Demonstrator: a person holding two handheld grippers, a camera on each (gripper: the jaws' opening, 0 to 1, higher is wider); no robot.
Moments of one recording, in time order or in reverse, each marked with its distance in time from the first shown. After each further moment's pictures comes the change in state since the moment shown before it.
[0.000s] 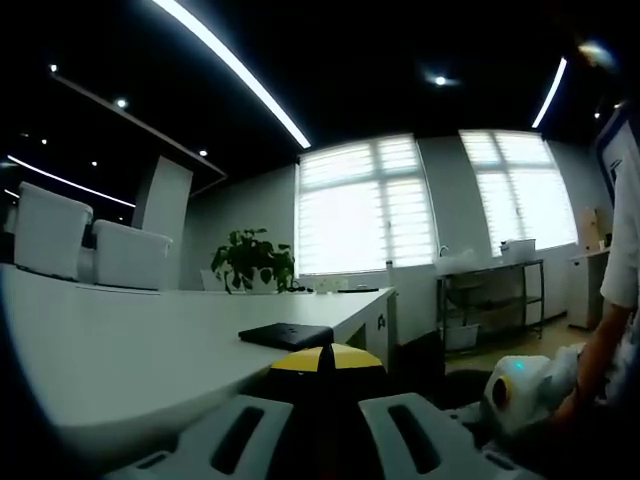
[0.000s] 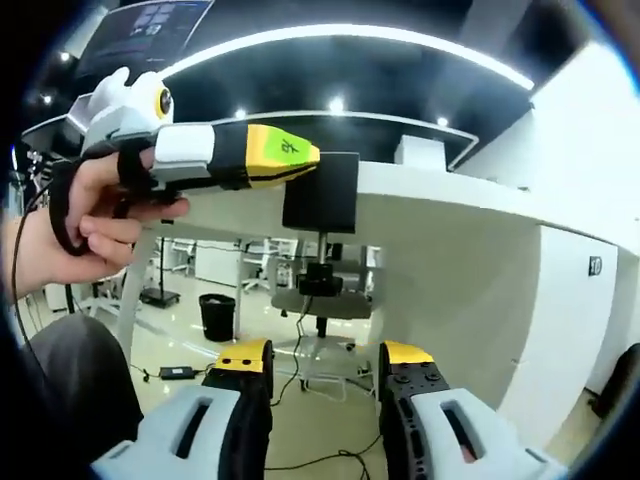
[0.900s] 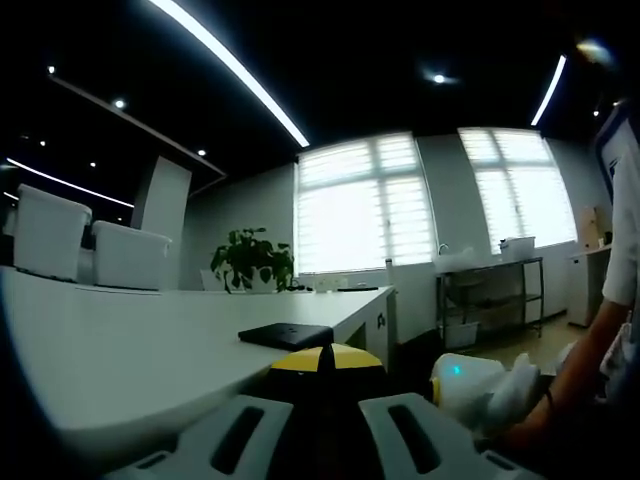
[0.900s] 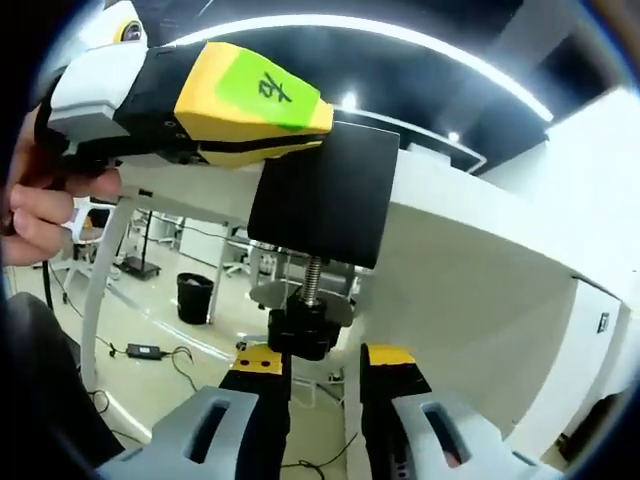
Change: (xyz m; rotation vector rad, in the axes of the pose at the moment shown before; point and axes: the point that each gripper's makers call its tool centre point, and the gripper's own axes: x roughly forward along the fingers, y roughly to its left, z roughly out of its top) left arm -0.001 0.001 0.000 0.006 0.006 -0.003; right arm 0.062 -0.005 0.012 -0.141 0.018 -0.026
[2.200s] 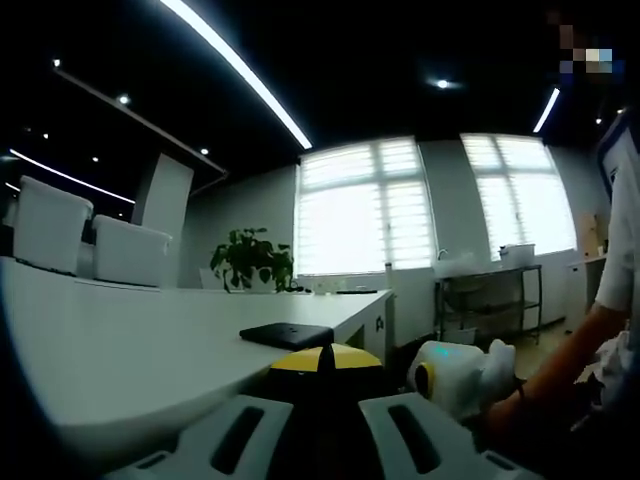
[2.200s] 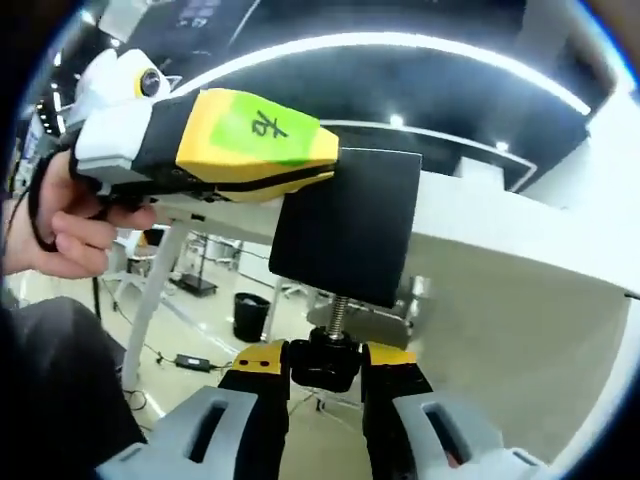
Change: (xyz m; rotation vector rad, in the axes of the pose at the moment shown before) left arm -0.001 0.002 0.000 -0.036 -0.006 0.003; right arm 0.006 0.025 0.019 0.015 -0.142 0.355
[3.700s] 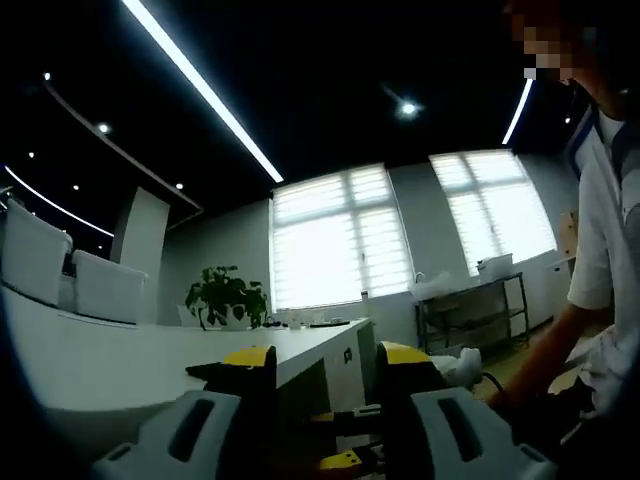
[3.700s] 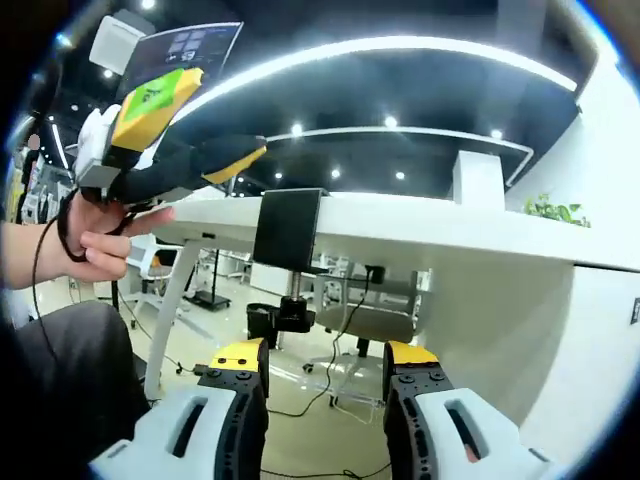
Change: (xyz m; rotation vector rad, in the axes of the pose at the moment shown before) left arm -0.011 -0.053 0.032 0.081 -0.151 -0.088; right arm -0.082 -0.024 0.002 0.087 -0.001 -0.040
